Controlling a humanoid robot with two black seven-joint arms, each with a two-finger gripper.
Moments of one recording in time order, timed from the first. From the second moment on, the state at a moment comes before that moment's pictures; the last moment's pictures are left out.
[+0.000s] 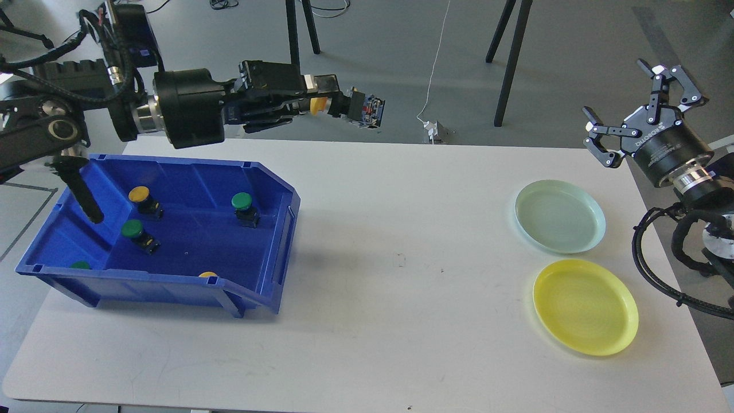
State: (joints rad) left arm -1.30 0.75 -0.03 -1.37 0.60 -0.44 -0.49; right arm 0.59 -0.61 0.85 0.95 -0.14 0.49 0.25
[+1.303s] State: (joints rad) left arm -0.93 0.52 -0.32 -1.25 0.51 -0.39 -0.49; right arm 0.78 -0.37 0.64 1.18 -0.60 0.49 0.41
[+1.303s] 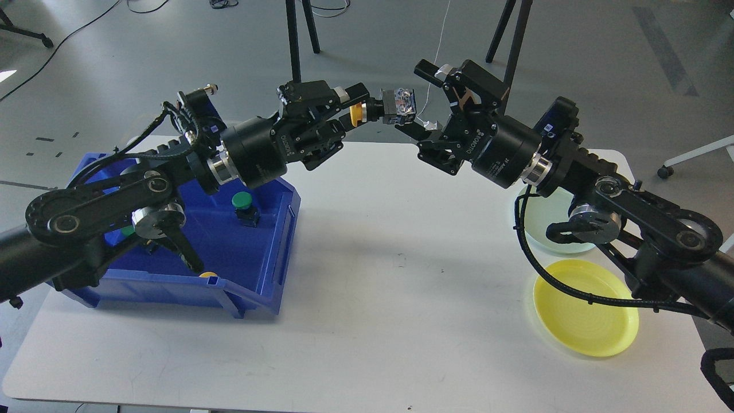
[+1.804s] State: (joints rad) left arm -0.93 0.52 -0.32 -1.24 0.50 -0.39 -0.49; right arm 0.78 -0.36 0.64 1.17 -0.60 0.49 0.41
